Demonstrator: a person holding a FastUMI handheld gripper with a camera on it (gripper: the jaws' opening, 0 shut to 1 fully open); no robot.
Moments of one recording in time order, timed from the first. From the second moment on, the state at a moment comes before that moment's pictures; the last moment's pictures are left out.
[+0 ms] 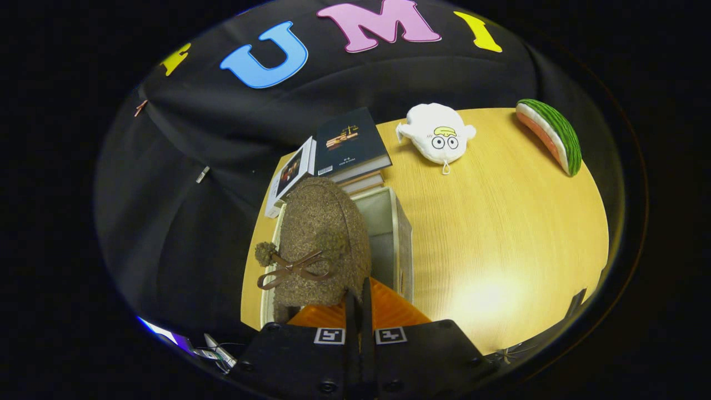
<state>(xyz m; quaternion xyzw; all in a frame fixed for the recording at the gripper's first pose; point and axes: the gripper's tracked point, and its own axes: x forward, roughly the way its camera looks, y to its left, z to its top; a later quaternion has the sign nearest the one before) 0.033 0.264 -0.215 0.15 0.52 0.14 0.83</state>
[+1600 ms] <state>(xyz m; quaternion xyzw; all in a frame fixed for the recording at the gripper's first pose) 0.092 0.136 -0.030 0.12 0.23 0.15 0.95</state>
